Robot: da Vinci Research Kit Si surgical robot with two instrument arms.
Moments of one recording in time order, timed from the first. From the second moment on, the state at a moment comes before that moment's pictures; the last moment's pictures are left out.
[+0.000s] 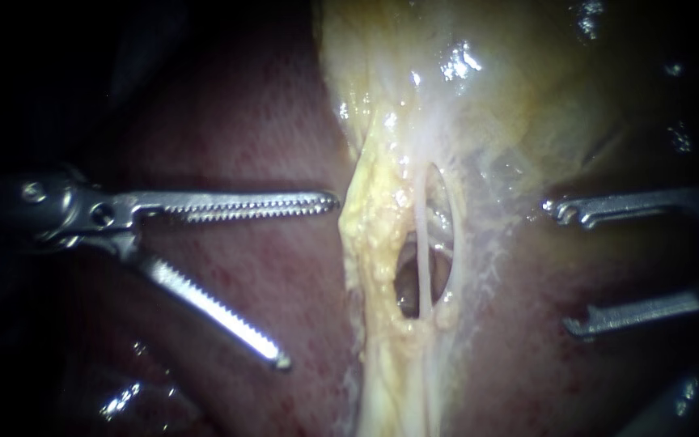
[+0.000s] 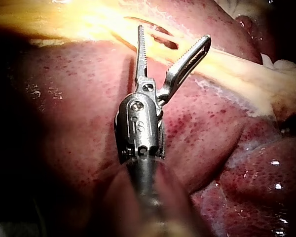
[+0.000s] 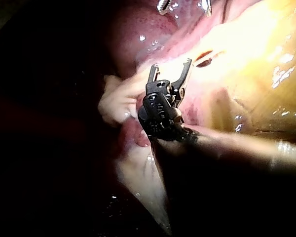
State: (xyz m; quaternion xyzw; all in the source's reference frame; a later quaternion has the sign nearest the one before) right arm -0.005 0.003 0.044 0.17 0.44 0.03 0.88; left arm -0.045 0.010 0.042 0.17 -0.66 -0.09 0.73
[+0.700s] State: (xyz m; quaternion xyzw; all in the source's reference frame) right arm -0.005 0.003 0.044 0.17 0.44 0.03 0.88; left arm -0.048 0.011 0.043 0.10 -0.61 -0.24 0.75
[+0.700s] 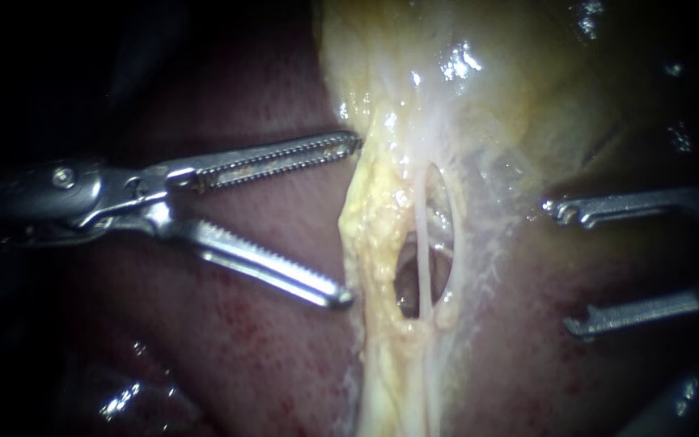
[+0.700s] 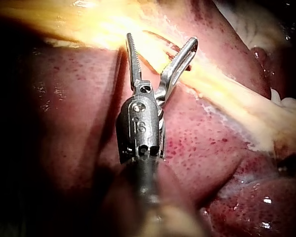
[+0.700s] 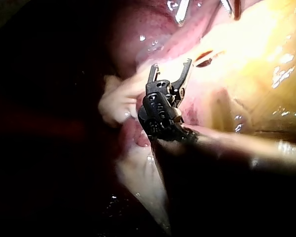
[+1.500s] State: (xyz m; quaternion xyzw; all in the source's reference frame) right arm -0.005 0.003 0.044 0.17 0.44 0.03 0.88; left arm -0.051 0.009 0.046 0.09 -0.55 -0.40 0.73
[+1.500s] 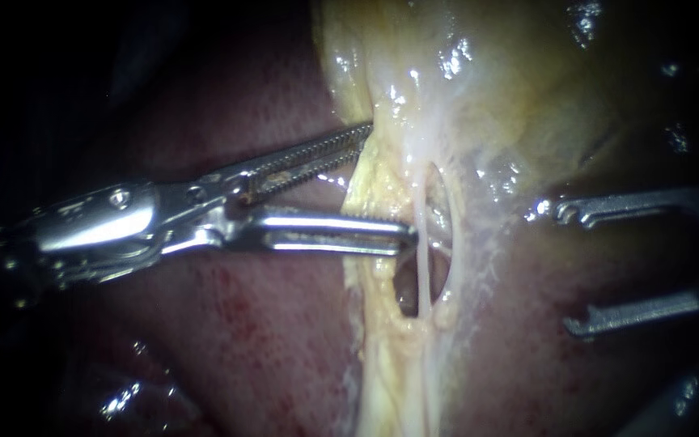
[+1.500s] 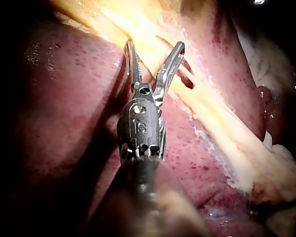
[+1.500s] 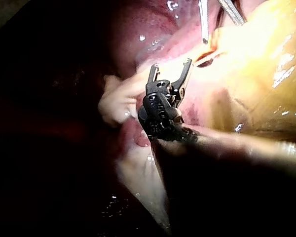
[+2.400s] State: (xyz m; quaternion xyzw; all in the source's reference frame) right arm -0.005 0.003 0.044 0.17 0.44 0.03 0.88; left arm -0.050 0.008 0.046 0.09 -0.52 -0.45 0.72
